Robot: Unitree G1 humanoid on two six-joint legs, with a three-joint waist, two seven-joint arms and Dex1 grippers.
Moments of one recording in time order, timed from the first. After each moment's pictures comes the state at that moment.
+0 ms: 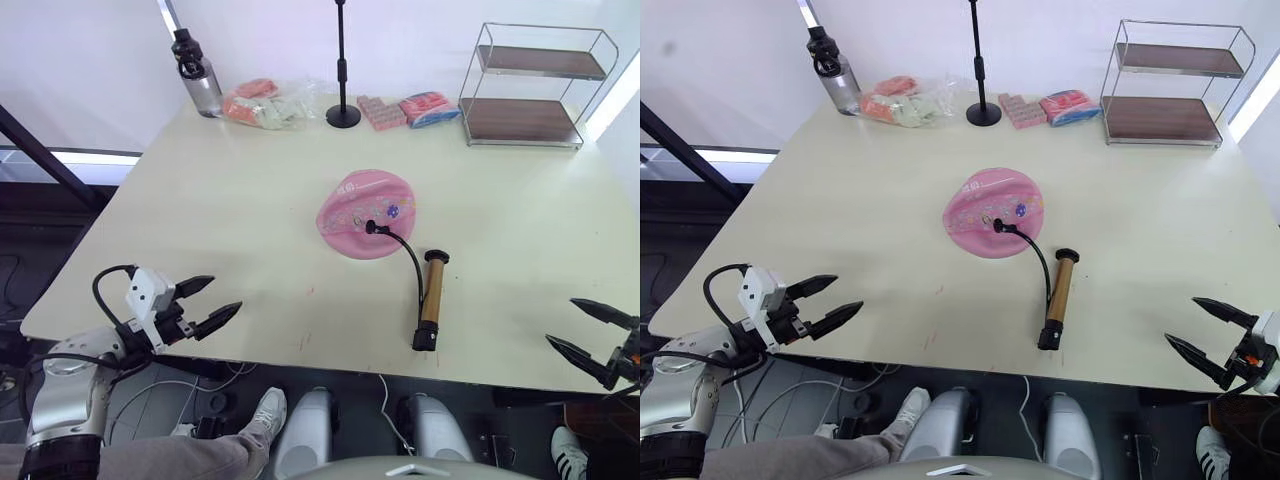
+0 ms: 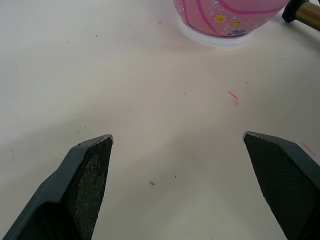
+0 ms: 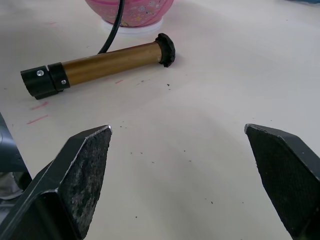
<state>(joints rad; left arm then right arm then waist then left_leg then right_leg) 0.11 0.70 0.33 0.05 -0.42 0.14 -1.07 0.25 -0.70 -0.47 0.26 0.53 -0.23 1.31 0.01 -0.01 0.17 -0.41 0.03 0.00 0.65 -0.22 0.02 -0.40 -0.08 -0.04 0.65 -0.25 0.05</state>
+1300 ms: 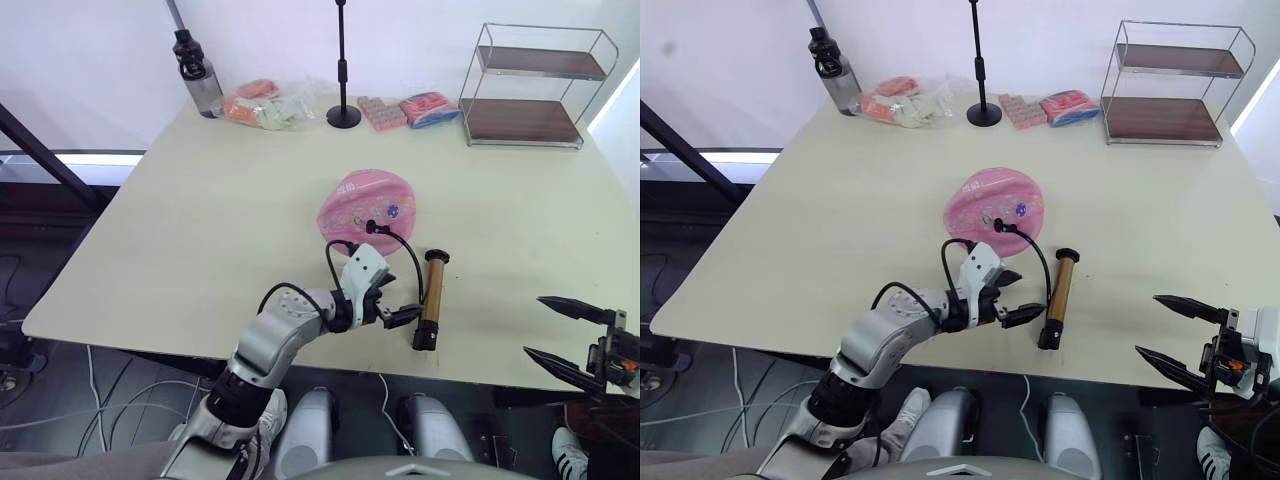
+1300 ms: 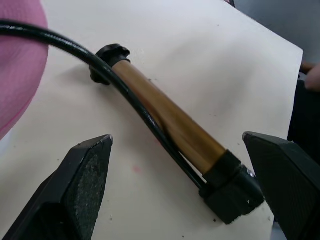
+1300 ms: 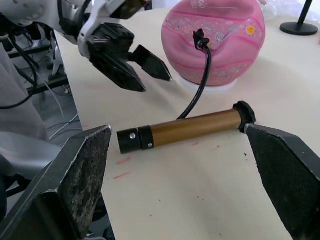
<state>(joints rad) -0.40 0.19 -0.40 -0.22 -0.34 0.87 -0.55 0.34 -0.67 -0.44 -0.11 0.66 -0.07 1.36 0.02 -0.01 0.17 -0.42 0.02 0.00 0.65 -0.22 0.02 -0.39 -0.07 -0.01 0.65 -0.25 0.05</state>
